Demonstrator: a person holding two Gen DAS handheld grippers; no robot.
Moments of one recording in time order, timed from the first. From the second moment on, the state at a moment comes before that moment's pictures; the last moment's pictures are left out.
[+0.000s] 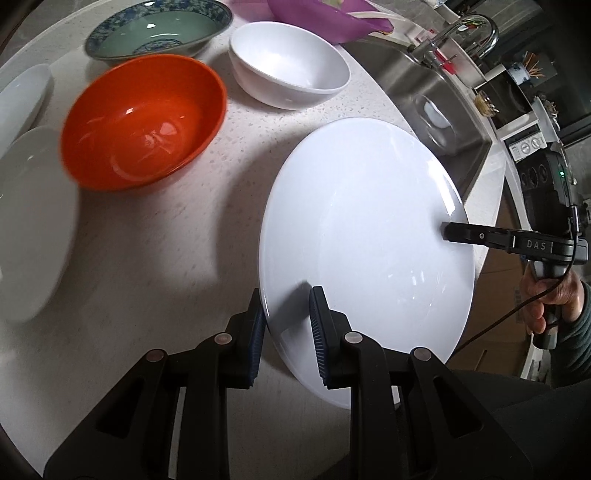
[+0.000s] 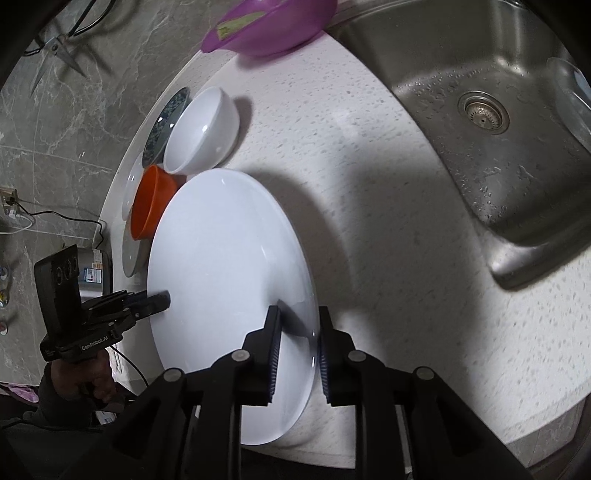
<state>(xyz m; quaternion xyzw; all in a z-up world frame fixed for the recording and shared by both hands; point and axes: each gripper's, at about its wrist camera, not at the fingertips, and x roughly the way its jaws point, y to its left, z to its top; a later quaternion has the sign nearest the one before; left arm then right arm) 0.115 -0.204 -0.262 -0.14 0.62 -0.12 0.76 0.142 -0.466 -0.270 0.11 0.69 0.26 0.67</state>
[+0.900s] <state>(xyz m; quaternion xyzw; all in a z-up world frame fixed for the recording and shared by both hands) -0.088 -0.014 -0.236 -0.22 0.61 -0.02 0.76 0.022 -0.285 -0.249 0.05 0.71 0.34 0.62</state>
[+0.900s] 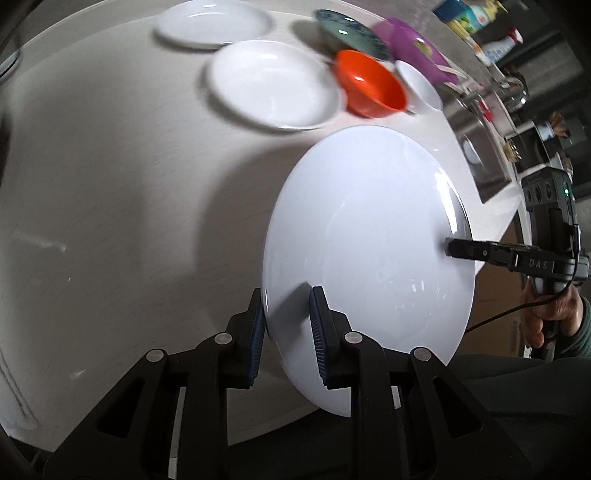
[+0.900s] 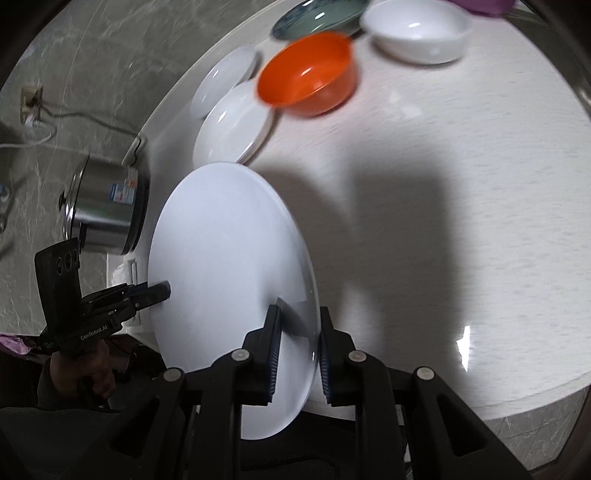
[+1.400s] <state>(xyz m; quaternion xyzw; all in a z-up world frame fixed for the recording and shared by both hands) -0.116 0.085 -0.268 -0.23 0.61 0.02 0.75 0.001 -0.187 -0.293 0.04 0.72 0.36 0.60</state>
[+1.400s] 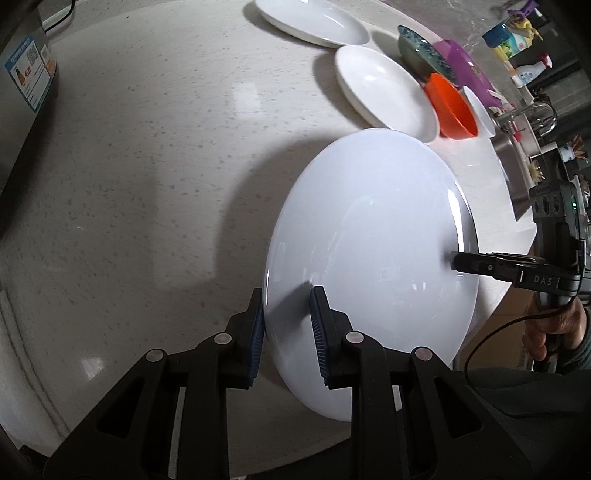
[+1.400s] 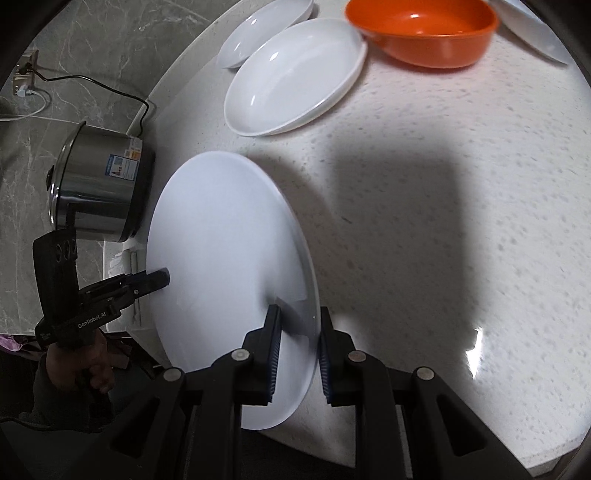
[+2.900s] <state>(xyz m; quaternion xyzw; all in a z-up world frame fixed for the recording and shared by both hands) -0.091 0.141 -0.185 -0.31 0.47 -0.02 0.82 -0.038 -0.271 -0.203 0.22 0.57 0.23 0.76</state>
